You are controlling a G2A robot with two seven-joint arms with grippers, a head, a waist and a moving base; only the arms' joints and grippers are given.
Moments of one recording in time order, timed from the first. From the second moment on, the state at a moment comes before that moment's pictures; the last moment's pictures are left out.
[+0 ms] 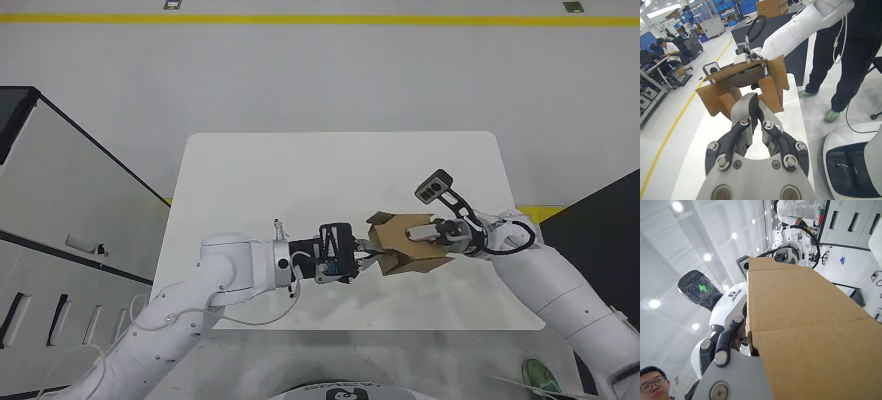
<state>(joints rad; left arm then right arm) 1.30 -1.05 -0.96 -2.05 1.26 -0.75 -0.19 -1.10 -0.83 0.87 -1.38 1.28 -0.28 1.54</state>
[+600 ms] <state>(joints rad) 1.28 -1.06 -0.93 -2.03 1.27 -0.76 -0.18 -1.10 -0.84 0.85 -1.38 1.29 -0.28 1.54</state>
